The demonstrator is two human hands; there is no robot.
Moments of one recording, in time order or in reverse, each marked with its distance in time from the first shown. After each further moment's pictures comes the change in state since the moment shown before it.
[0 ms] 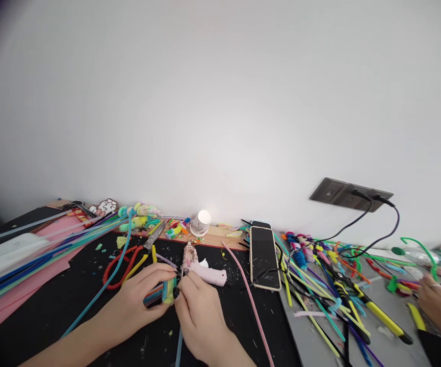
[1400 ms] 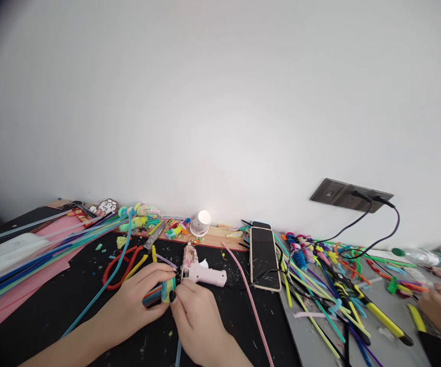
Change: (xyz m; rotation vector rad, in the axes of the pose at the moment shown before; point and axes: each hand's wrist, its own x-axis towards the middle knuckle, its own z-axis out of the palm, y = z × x) left_hand 0.001 0.002 -0.001 0.001 0.048 -0.008; right_hand -0.002 -0.001 0.003 0.034 -0.094 0.036
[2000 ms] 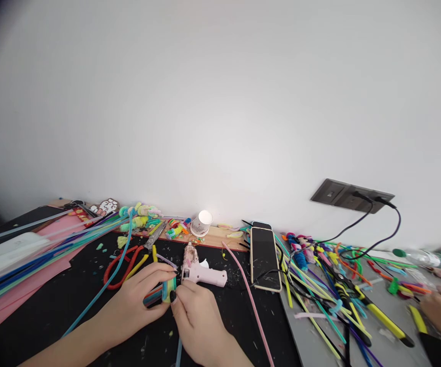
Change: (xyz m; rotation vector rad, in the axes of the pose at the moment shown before) left_hand 0.000 0.001 -0.001 0.018 0.002 0.008; right_hand 0.000 0.003 0.001 -0.011 -0.007 0.000
